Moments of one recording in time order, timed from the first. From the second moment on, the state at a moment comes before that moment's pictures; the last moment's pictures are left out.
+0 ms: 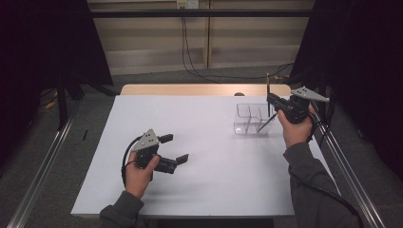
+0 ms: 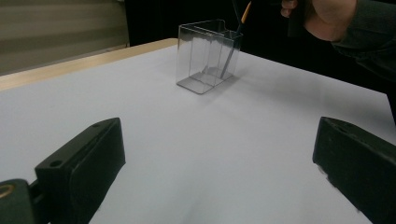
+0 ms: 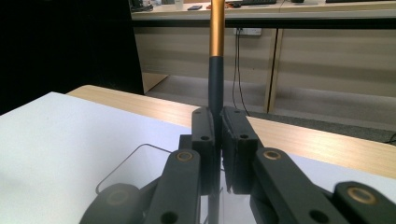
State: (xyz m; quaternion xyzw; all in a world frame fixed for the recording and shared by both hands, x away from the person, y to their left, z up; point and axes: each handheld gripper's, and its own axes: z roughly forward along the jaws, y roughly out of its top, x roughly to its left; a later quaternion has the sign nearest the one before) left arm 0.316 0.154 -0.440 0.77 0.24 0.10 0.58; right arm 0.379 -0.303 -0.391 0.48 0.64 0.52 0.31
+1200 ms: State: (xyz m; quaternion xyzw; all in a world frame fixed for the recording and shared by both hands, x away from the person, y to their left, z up) left arm 0.316 0.155 -0.441 0.77 0.24 0.10 0.58; right arm 0.386 -0.298 -0.402 0.47 0.65 0.51 0.31
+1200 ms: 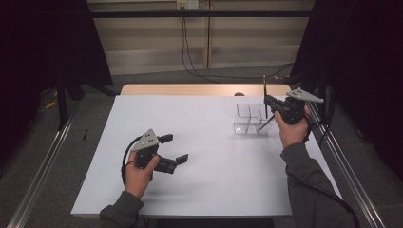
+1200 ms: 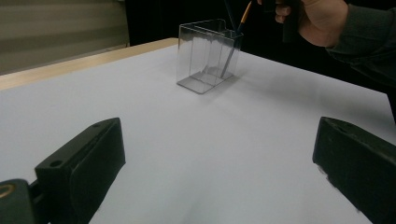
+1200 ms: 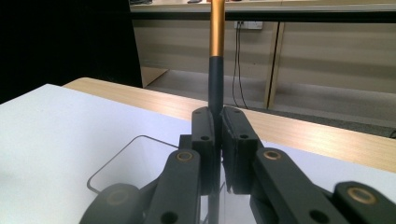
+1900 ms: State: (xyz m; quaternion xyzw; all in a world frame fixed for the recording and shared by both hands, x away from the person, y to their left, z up) left arm 0.317 0.157 -0.440 0.77 0.24 0.10 0.59; right arm 0.391 -0.292 -0.410 0.47 0.65 0.51 0.30
